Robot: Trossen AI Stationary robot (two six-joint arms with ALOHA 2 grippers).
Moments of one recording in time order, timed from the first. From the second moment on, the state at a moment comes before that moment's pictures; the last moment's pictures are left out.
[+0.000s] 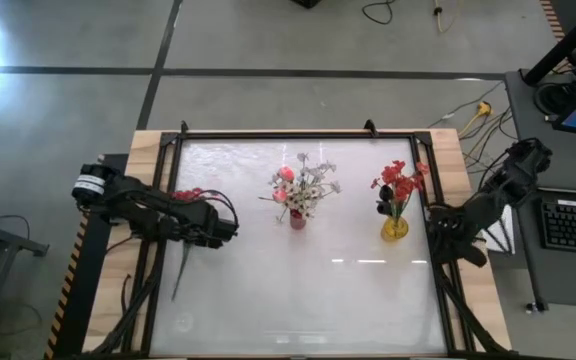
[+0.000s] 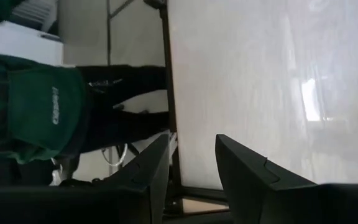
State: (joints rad) left arm -0.12 1.51 0.67 -1.11 0.05 -1.58; right arm 0.68 0.58 0.91 -1.08 -0.19 1.01
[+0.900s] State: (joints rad) left arm -0.17 1.47 0.83 -1.13 -0.08 -1.41; right arm 0.91 1.03 0.91 -0.58 -0.18 1.10
